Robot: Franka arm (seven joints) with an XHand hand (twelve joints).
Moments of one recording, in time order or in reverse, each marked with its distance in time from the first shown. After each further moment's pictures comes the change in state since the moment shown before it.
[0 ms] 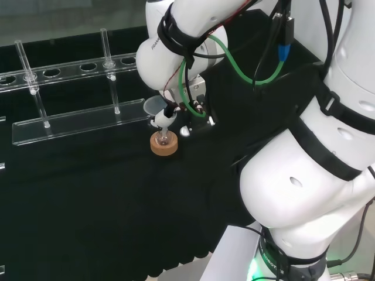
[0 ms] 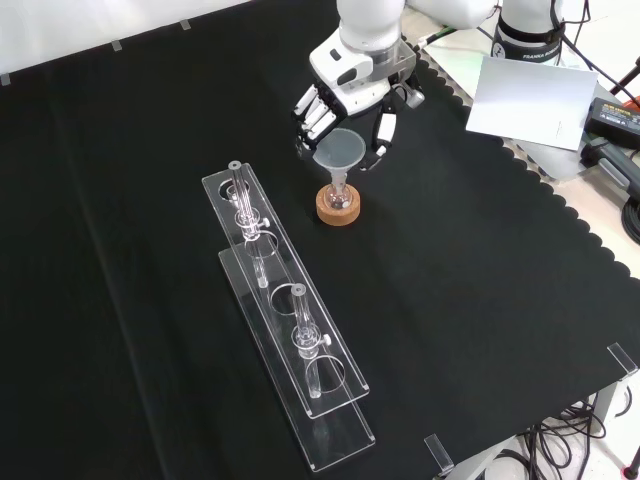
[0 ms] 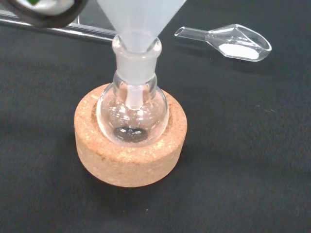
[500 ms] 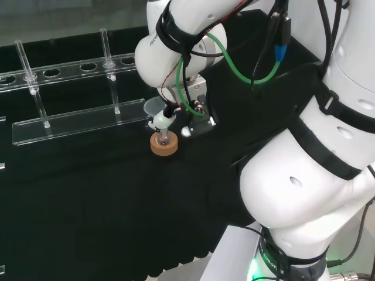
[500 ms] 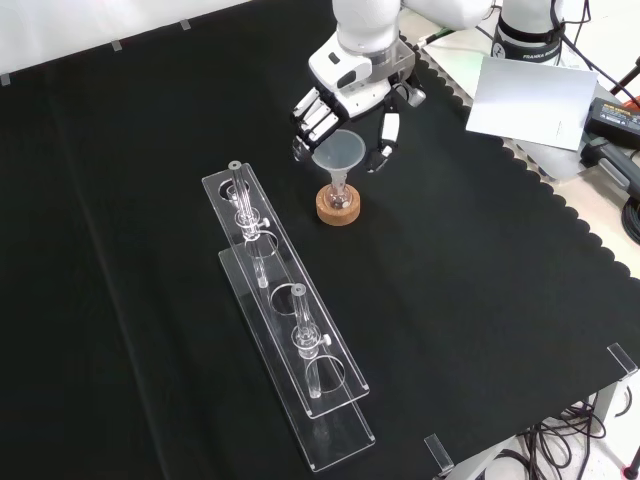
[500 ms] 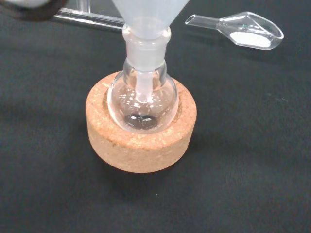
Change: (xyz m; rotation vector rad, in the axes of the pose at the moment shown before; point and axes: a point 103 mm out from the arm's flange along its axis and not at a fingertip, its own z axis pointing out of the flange) arm 0.000 -0.003 0.003 0.033 0.025 -0.033
